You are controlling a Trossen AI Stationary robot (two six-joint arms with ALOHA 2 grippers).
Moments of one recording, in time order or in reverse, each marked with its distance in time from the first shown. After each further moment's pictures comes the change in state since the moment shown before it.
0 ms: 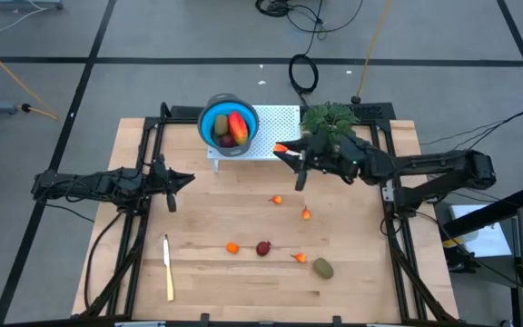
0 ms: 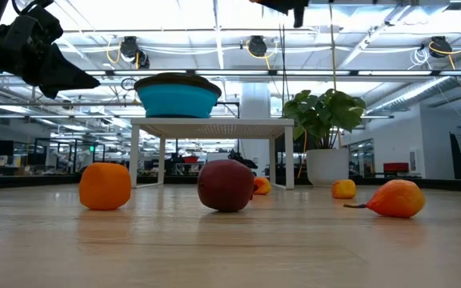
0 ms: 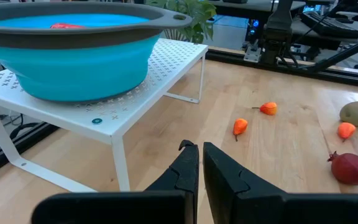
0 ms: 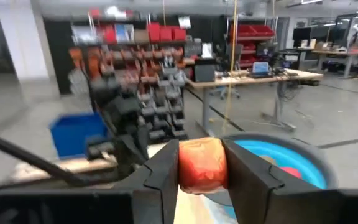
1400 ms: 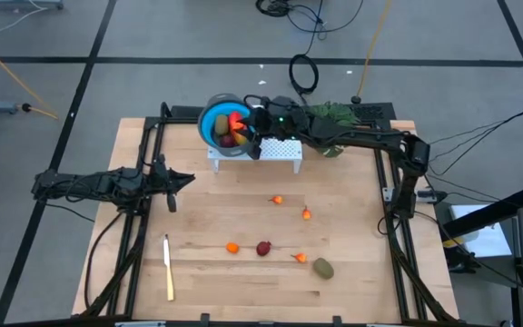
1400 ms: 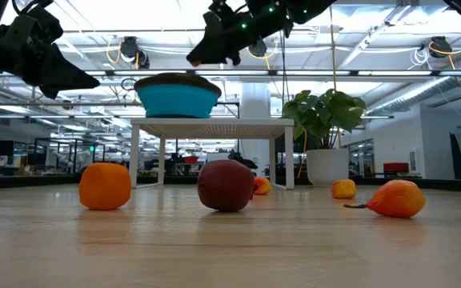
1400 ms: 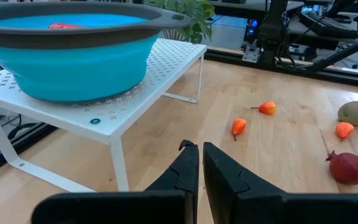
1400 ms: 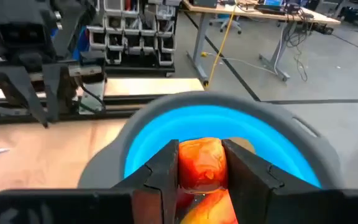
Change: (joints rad) left arm 0.000 0.000 0.000 0.000 0.006 0.000; right arm -0.250 0.581 0.628 -0.400 -0.242 -0.193
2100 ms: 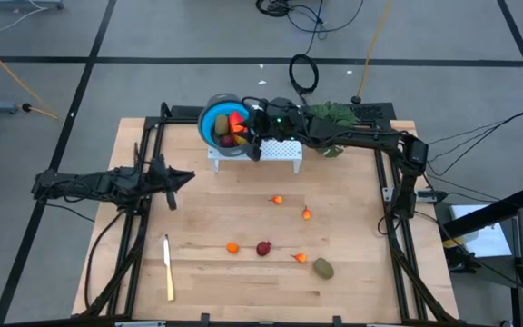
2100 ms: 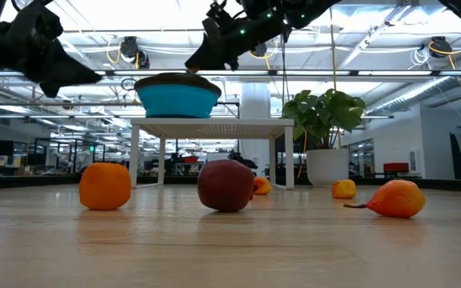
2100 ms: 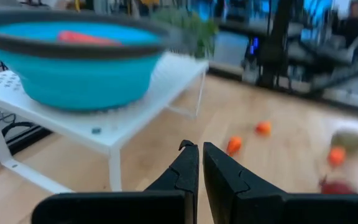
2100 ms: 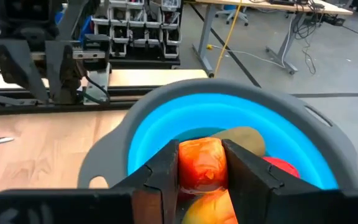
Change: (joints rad) left arm 0.000 0.000 0.000 0.065 -0.024 -0.067; right arm -0.004 0.008 -0.002 -0.013 -0.025 0.001
